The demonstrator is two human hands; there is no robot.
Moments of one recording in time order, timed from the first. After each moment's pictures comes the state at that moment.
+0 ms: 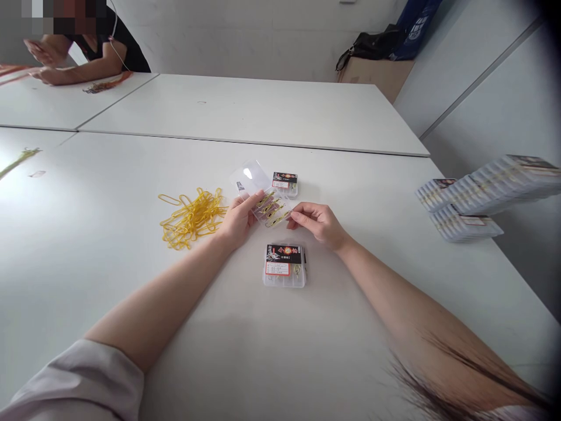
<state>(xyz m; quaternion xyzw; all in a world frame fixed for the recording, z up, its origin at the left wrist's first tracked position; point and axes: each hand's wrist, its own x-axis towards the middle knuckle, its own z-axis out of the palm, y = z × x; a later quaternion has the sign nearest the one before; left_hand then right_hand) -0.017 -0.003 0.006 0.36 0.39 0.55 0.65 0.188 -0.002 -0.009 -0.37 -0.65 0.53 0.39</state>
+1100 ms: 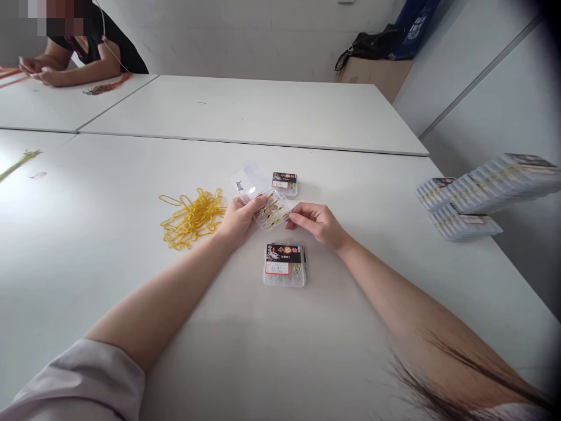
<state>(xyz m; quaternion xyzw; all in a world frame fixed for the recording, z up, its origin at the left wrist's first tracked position) -0.018 -0.004 0.005 0.39 0.39 0.53 0.64 0.187 -0.003 -0.006 -0.36 -0.65 0.55 0.38</state>
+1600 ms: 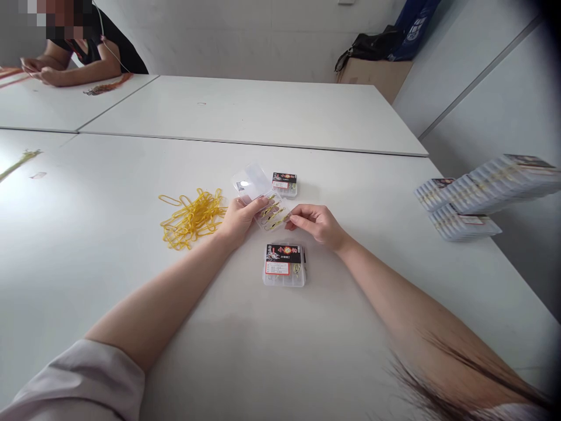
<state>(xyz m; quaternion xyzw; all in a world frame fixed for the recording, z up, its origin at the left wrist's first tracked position) -0.020 -0.003 0.003 0.40 0.41 0.51 0.64 0.188 -0.001 -0.009 -0.36 -0.65 0.55 0.37</state>
